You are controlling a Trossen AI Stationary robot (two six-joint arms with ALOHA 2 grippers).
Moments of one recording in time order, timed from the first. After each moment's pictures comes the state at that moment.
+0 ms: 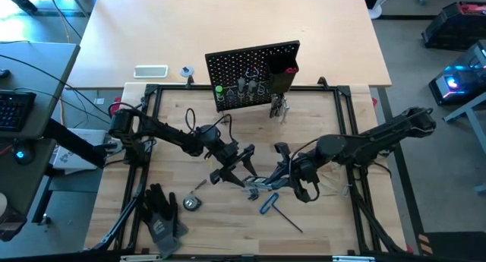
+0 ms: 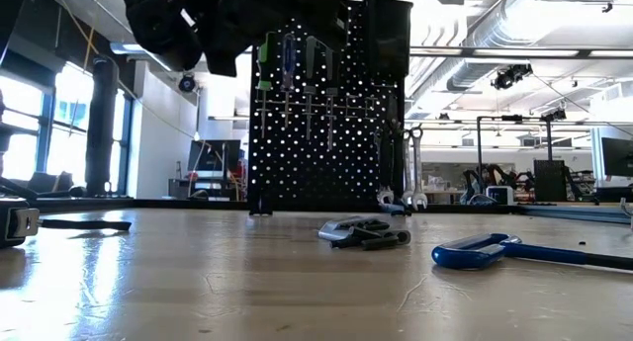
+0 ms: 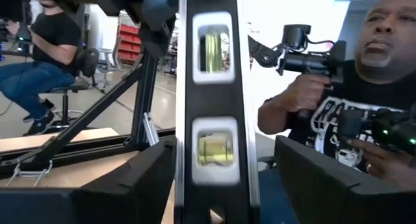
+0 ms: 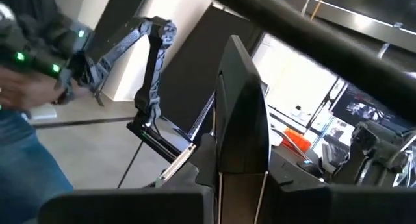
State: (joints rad) left arm -0.01 1.81 0.86 1.16 0.79 -0.31; right arm 0.31 1.29 0.84 0.57 -0.23 -0.45
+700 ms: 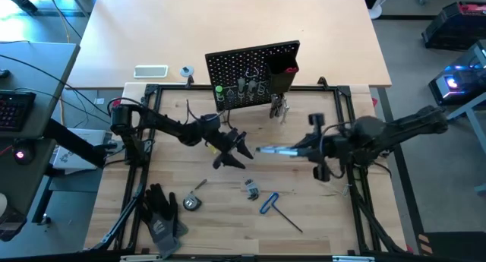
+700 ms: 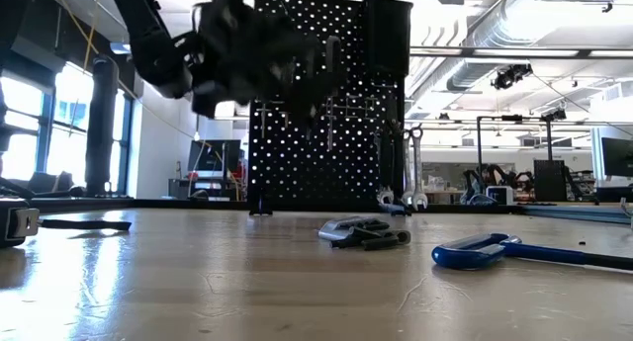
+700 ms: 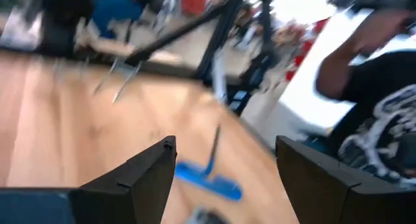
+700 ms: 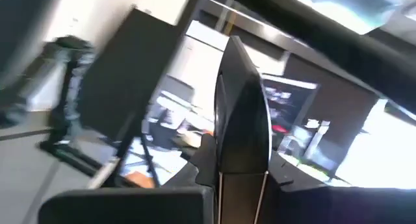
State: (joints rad) left arm 0.16 1.80 0.73 0.96 0.78 -0.28; right arm 0.30 0.96 0.85 0.37 0.04 -0.49
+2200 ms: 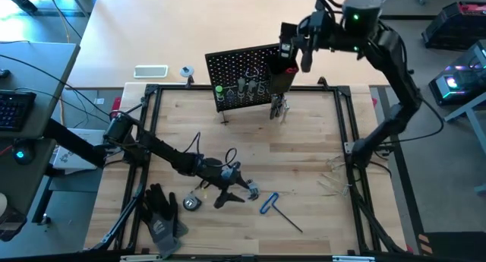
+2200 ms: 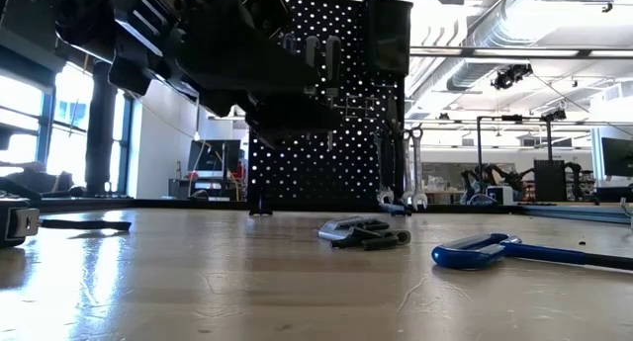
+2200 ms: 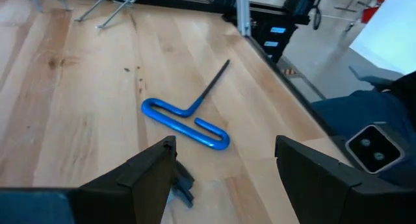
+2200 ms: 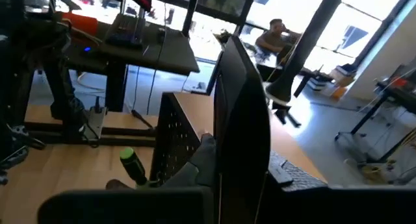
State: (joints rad) left arm -0.26 1.80 0.73 0.71 0.16 -0.18; right arm -0.55 1.60 2.30 -0.89 -0.23 -0.39
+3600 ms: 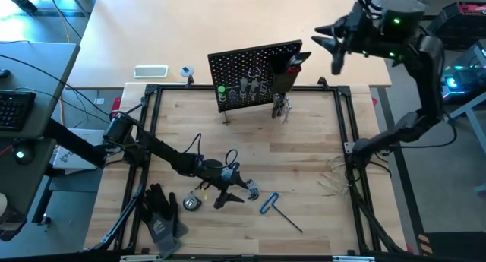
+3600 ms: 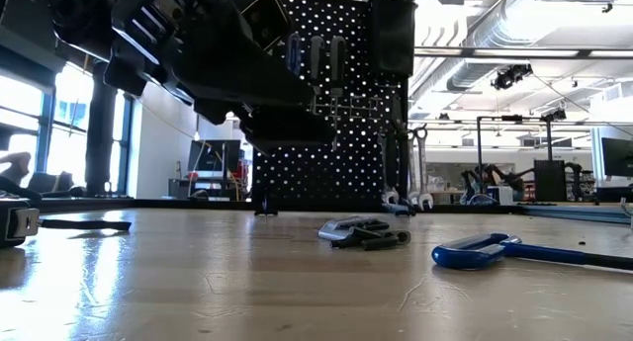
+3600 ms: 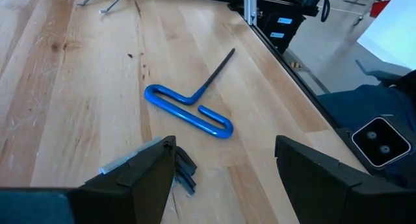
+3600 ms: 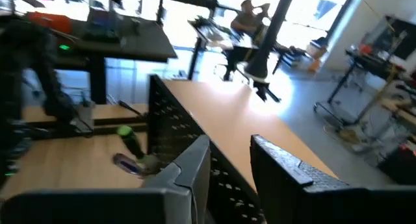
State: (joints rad) left arm -0.27 1.80 0.73 0.67 0.14 -0.20; right arm -0.61 1.43 2.28 -1.07 -0.16 -0.31
